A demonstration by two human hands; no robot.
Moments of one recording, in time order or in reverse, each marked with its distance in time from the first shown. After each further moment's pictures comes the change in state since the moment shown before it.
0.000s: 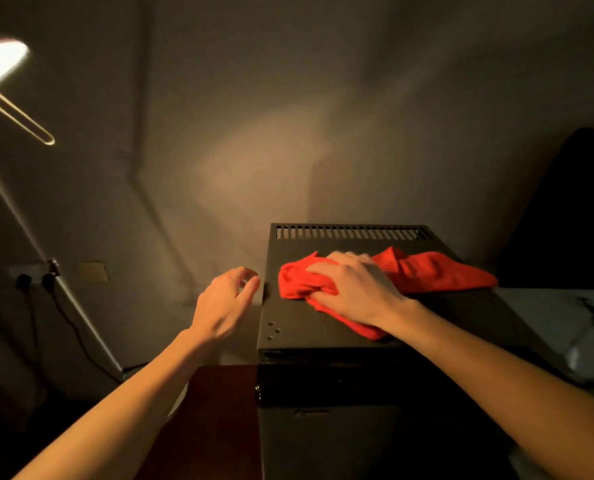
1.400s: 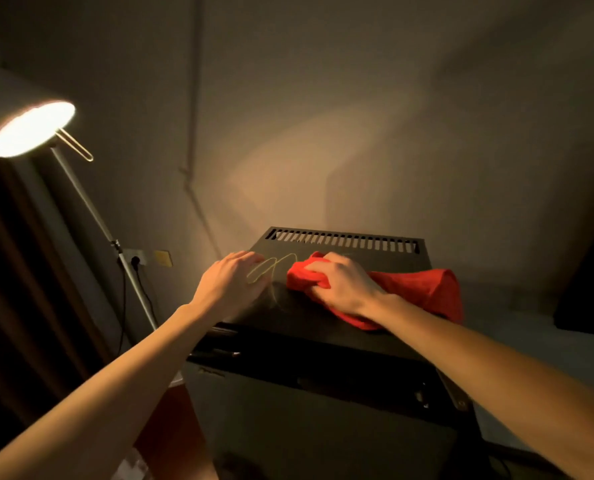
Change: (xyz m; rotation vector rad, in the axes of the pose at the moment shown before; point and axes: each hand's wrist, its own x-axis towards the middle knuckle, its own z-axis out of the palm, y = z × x) left_hand -0.038 0.161 0.022 0.417 0.178 0.028; right_hand -0.009 0.129 0.011 0.335 -0.006 -0.269
